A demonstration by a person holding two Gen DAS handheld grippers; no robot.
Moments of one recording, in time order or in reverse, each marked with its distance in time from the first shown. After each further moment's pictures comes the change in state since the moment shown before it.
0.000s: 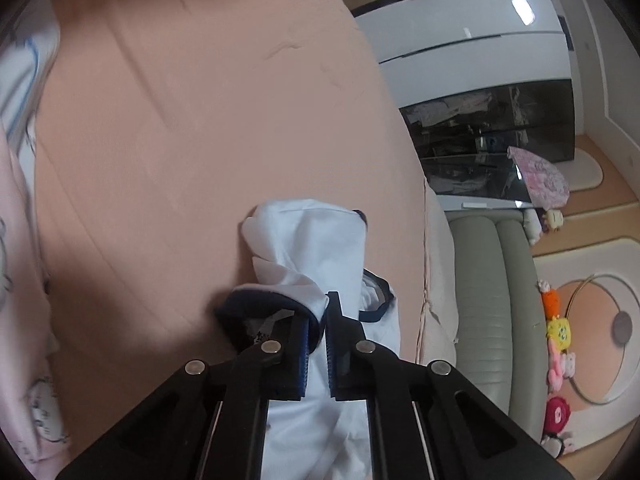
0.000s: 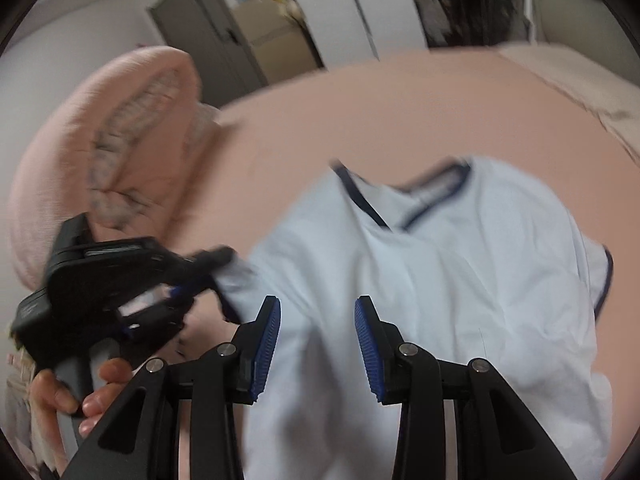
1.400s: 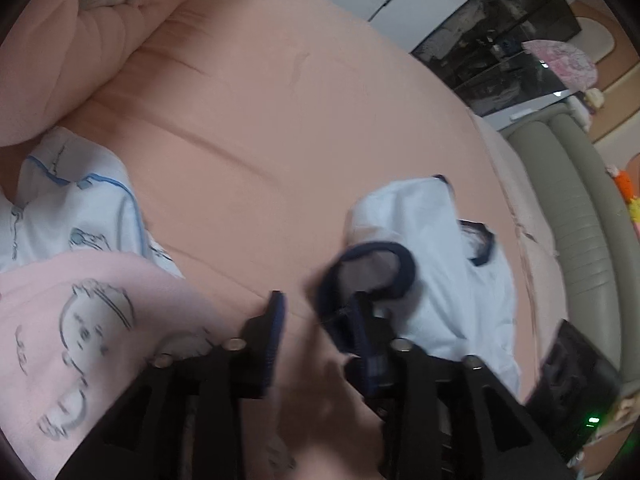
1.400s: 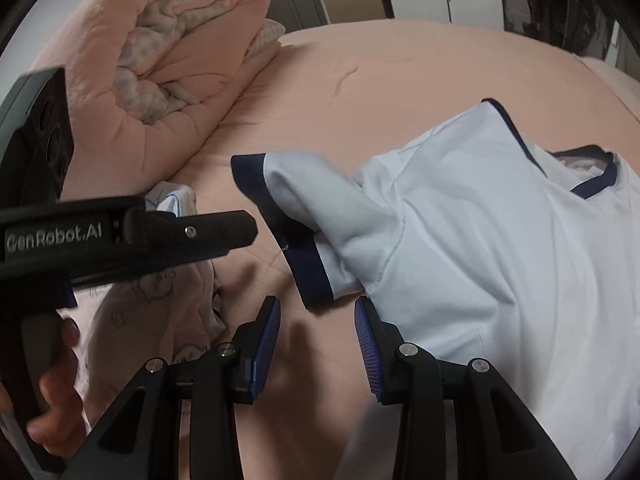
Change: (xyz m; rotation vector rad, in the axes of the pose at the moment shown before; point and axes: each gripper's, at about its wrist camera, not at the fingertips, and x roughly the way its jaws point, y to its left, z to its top) left arm 0.011 0.007 0.010 0.394 0.084 0.359; right arm 0.100 0.086 -0.033 -0.131 0.256 0.059
